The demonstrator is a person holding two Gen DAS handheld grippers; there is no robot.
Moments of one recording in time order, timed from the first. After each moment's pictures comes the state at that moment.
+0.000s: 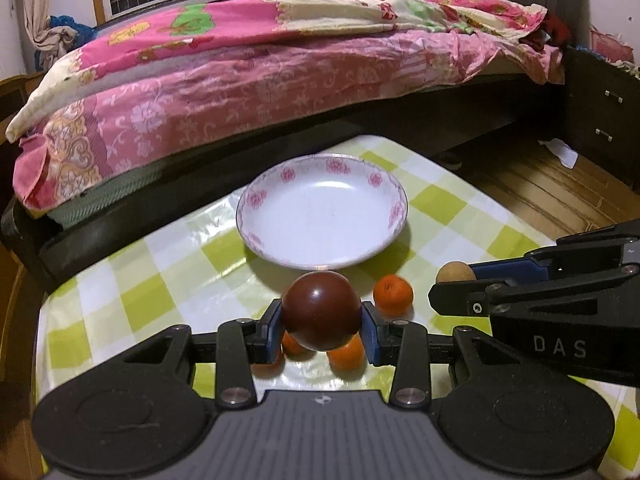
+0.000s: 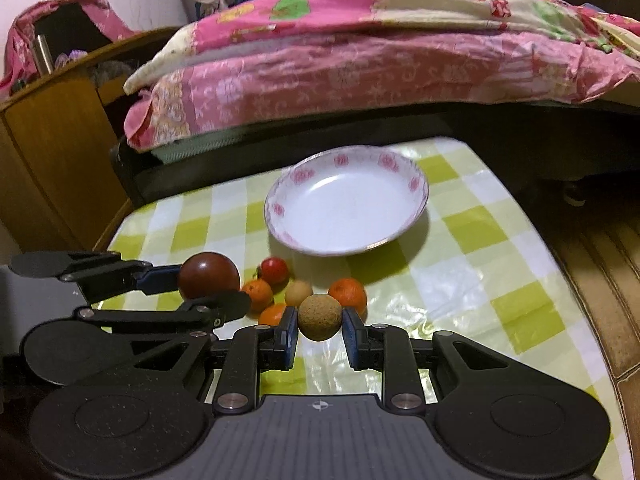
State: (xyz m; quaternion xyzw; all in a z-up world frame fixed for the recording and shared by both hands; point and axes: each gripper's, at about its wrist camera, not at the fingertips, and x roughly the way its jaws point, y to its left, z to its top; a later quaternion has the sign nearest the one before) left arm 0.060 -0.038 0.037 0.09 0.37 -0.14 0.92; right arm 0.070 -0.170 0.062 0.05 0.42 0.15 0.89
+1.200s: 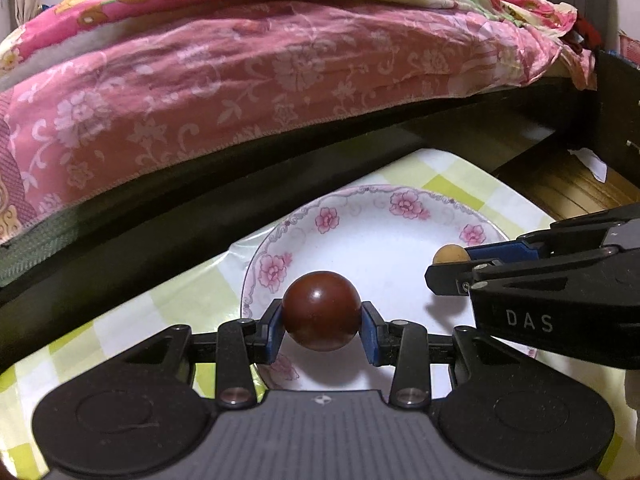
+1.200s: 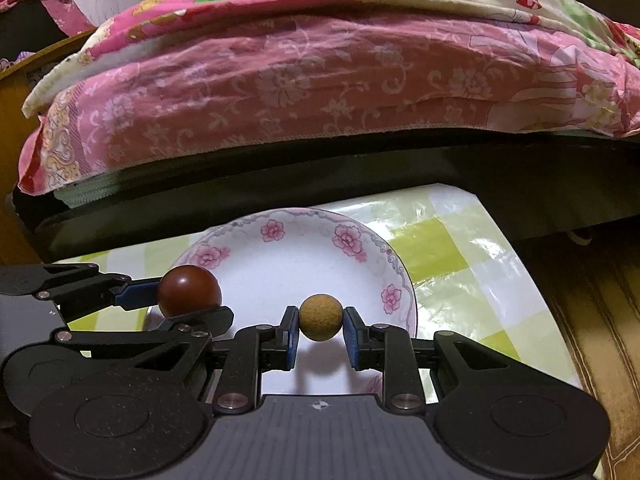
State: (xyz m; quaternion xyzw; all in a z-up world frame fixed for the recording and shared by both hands) left arm 0.218 -0.037 -0.018 0.08 0.38 -0.13 0.91; right arm 0.232 -0.165 -0.001 0.02 0.42 0.12 0.90
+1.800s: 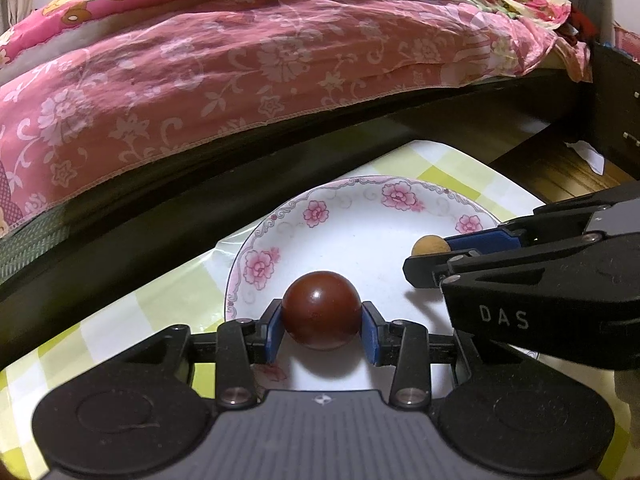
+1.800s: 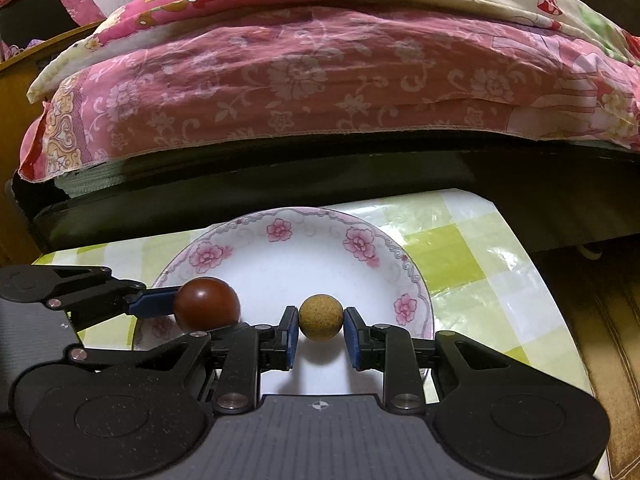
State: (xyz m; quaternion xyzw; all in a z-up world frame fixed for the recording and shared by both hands) left arm 0.220 -0.045 -0.026 0.09 0.38 -0.14 0.91; right arm 0.241 -0.159 0.002 0.01 0.41 0.14 0.90
